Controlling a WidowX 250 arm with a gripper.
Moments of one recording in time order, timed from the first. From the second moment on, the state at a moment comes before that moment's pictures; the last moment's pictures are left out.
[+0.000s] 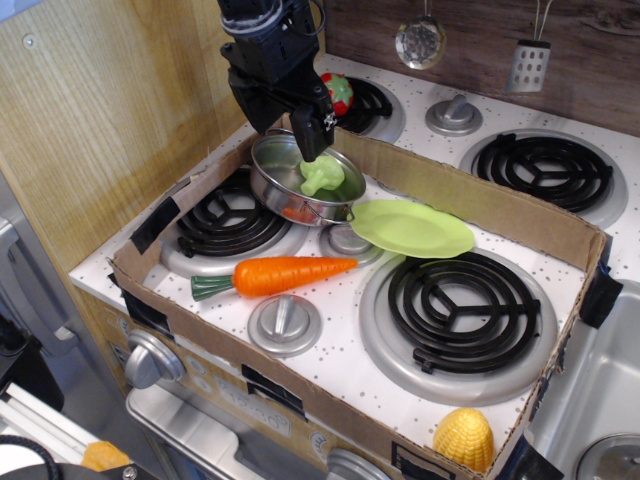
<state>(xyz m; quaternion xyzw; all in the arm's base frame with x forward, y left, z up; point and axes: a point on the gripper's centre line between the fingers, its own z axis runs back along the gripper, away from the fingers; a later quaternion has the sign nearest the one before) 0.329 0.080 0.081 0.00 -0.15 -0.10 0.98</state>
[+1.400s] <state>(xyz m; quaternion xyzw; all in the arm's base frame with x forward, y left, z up) 0.353 0.071 0.031 -0.04 -0.17 -0.08 0.98</state>
